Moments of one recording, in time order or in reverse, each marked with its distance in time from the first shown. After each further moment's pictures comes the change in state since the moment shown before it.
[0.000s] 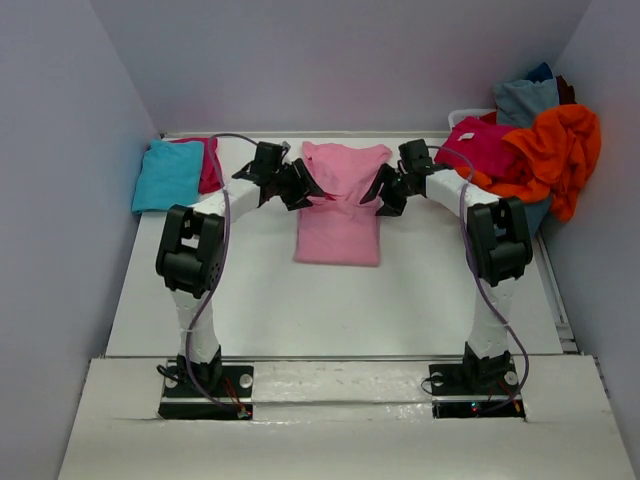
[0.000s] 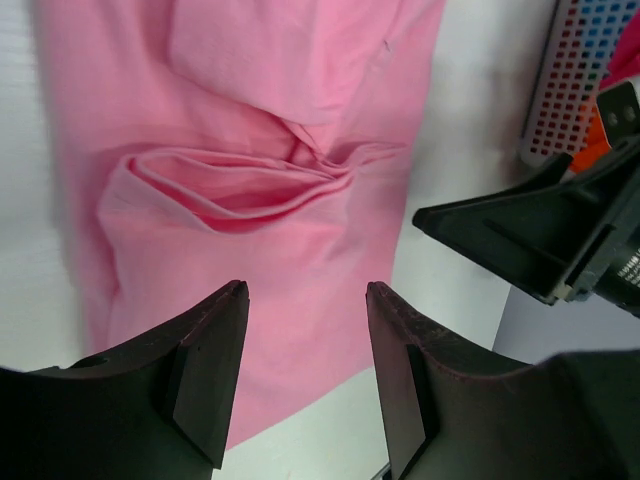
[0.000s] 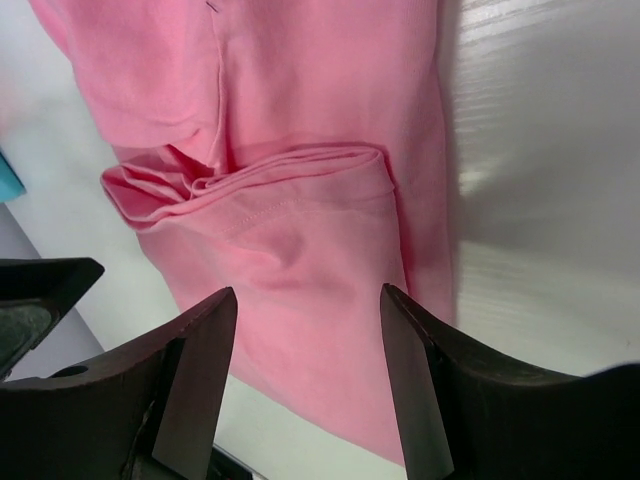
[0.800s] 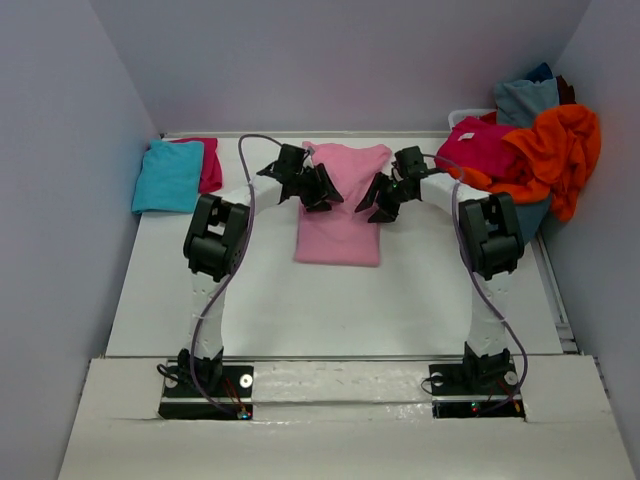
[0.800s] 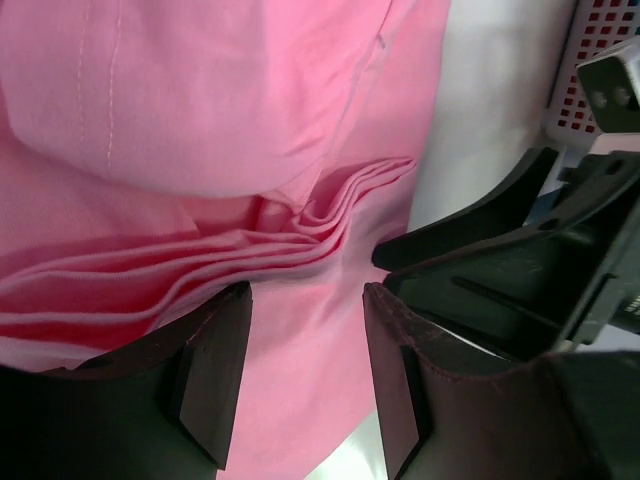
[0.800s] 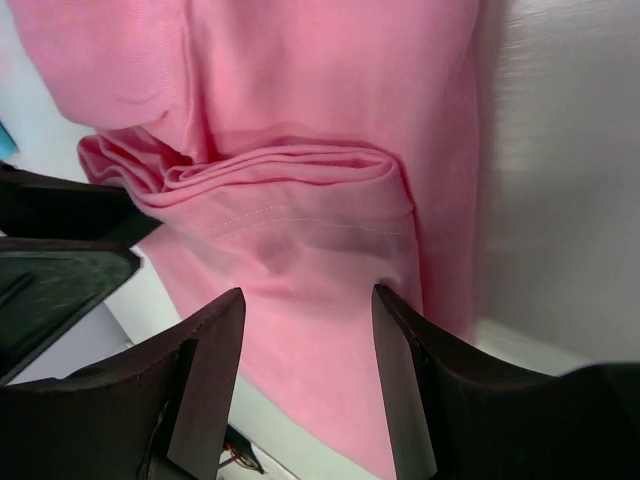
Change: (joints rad) left arm -0.085 0.223 0.176 0.006 0.077 0.021; right arm 0.000 0.069 -0.009 0.038 -0.138 -0.011
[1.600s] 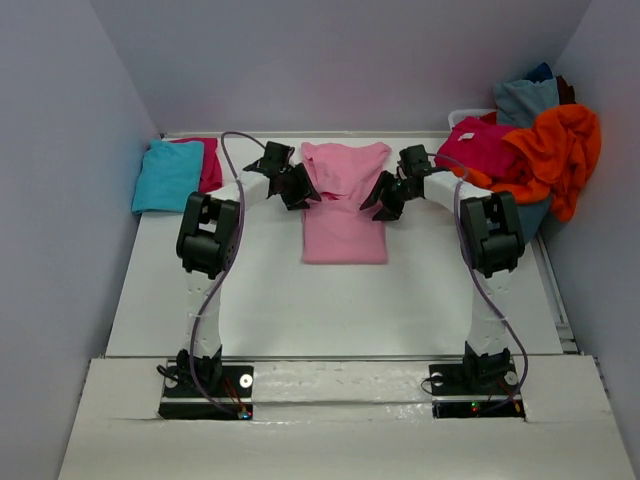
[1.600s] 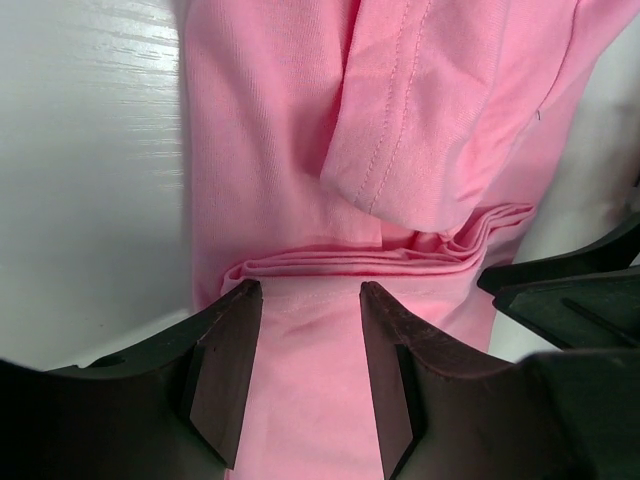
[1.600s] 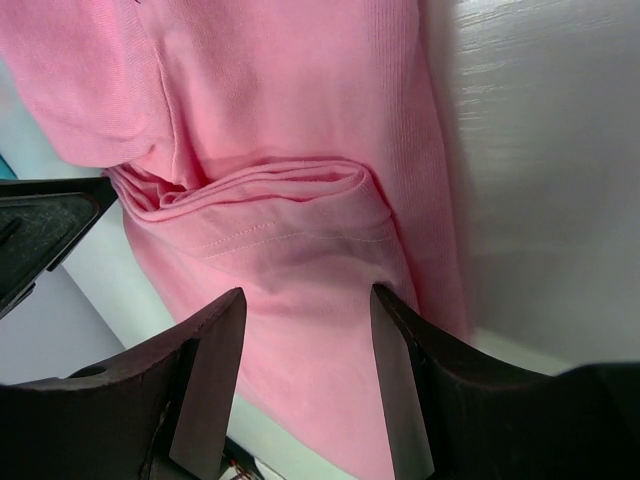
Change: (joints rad) left arm 0.080 0.003 0.035 -0.122 -0.148 0.068; right arm -0.028 0.027 0.021 -0.016 0.041 0.000
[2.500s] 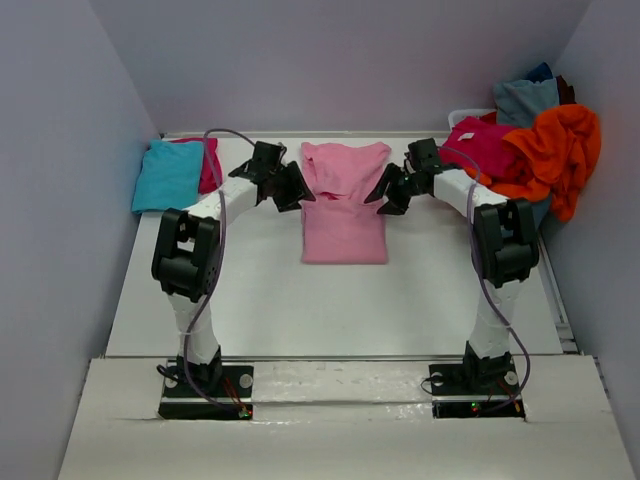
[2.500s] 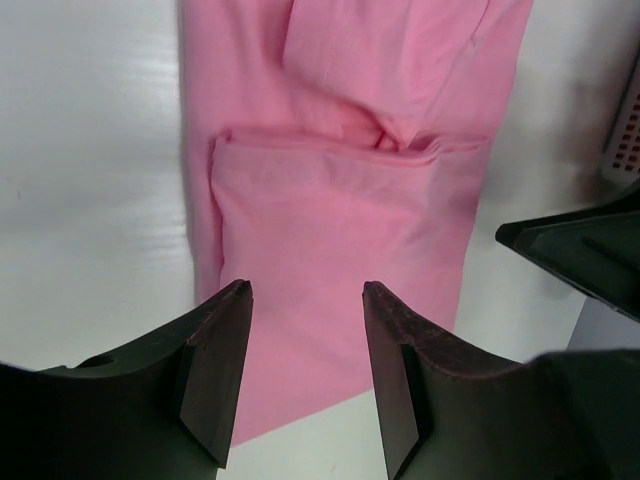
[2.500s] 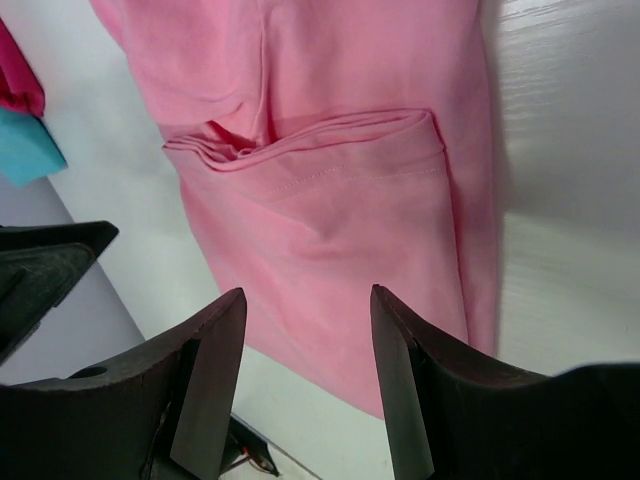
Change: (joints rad) left arm -0.007 -0.244 -0.143 -0.034 -0.061 0.010; right arm -0.011 -0.112 -0.002 -0.051 -0.014 0.000
